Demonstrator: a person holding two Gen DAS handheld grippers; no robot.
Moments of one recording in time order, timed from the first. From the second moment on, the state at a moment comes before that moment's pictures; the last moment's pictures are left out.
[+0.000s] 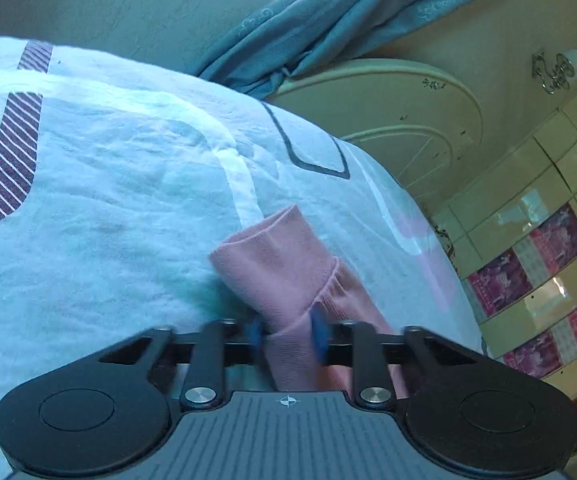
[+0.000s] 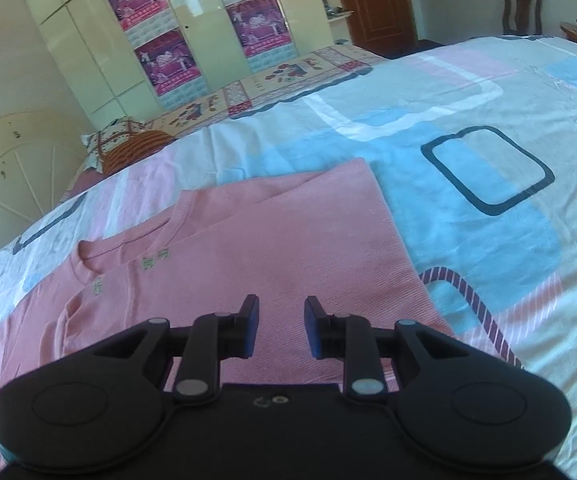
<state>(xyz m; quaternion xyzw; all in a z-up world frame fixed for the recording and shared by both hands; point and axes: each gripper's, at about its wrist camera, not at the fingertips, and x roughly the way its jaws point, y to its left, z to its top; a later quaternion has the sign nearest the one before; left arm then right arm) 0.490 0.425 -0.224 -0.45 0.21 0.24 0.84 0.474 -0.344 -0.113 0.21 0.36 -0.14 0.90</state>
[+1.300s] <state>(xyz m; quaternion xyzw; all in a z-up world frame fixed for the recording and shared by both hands) 0.511 -0.119 -0.124 0.00 0.33 -0.24 0.91 0.471 -0.338 -0.112 0.30 0.35 -0.03 0.89</state>
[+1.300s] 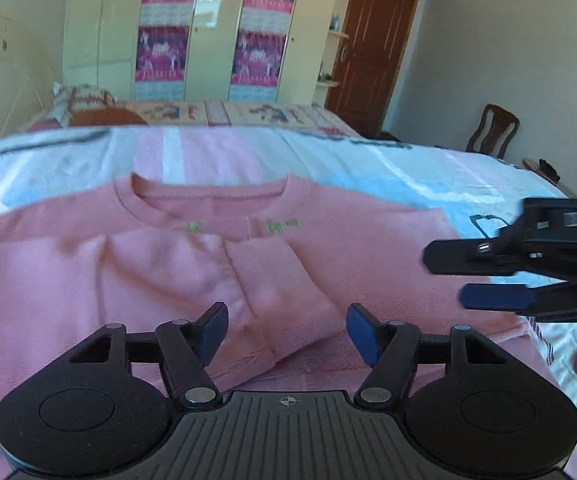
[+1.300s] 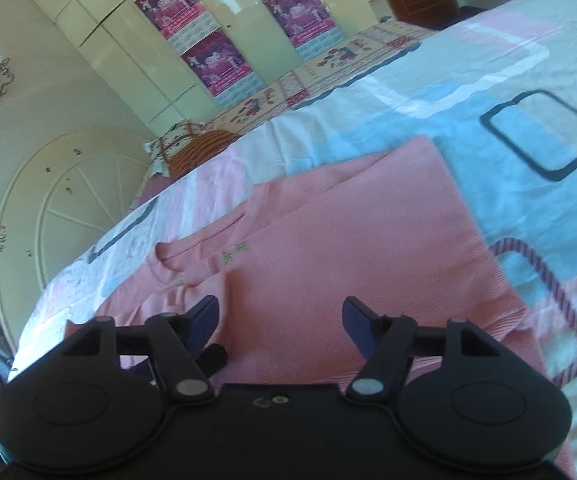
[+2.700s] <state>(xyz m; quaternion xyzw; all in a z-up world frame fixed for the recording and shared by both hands) 0.495 0.100 -0.161 0.02 0.36 -0.02 0.93 0.483 -0.297 -0.121 0.16 0.37 -0.01 0.91</state>
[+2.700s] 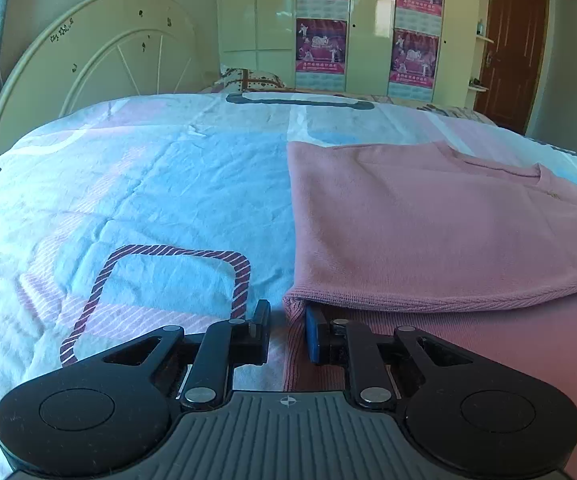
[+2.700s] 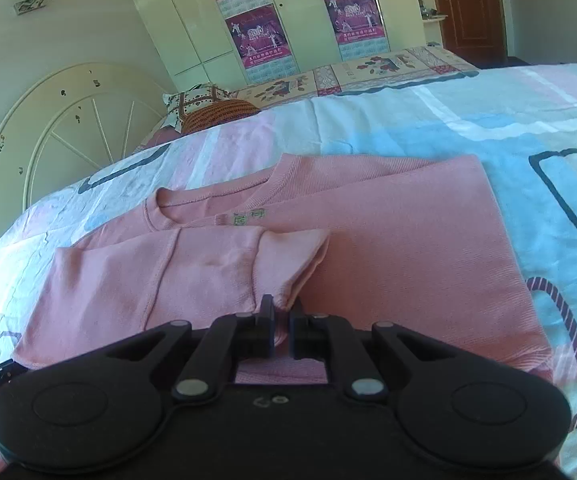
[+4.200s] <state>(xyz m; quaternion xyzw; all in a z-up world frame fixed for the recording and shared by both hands) 0.625 -0.017 -0.155 0.04 0.34 -0.17 0.92 0.605 -0.180 -0.129 0.04 0.38 0.11 0.92</state>
